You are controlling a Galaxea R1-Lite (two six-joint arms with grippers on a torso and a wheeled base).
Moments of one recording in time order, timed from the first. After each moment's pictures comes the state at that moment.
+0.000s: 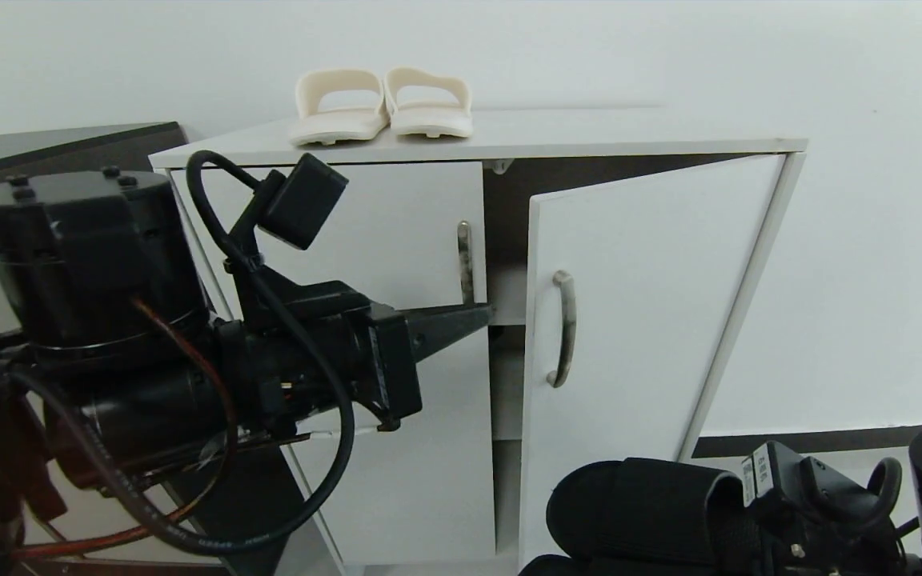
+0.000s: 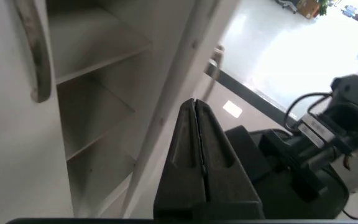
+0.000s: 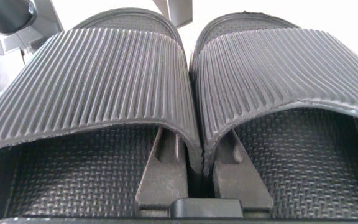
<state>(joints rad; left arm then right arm) -0.68 1.46 -0.80 -0.61 -0.31 -0.27 0.83 1.34 -0.38 -0.50 0.25 -0.08</state>
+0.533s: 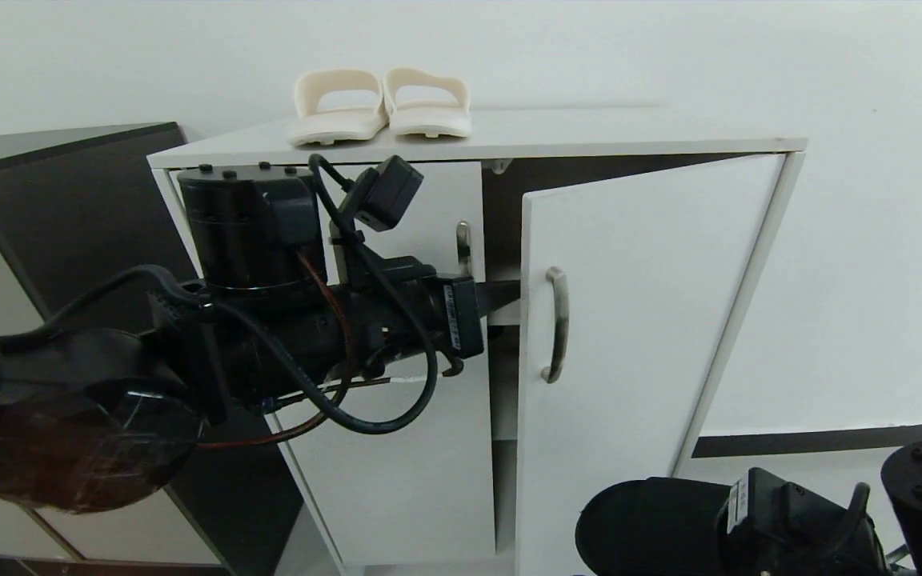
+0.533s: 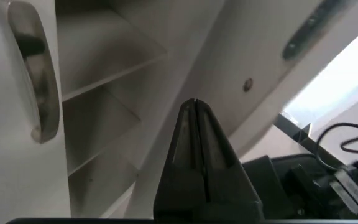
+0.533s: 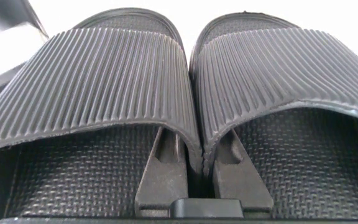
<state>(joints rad) -0.66 1.66 -0.97 -0.63 -0.31 -0.27 0.86 1.33 -0.42 -0.31 0.12 -0.13</state>
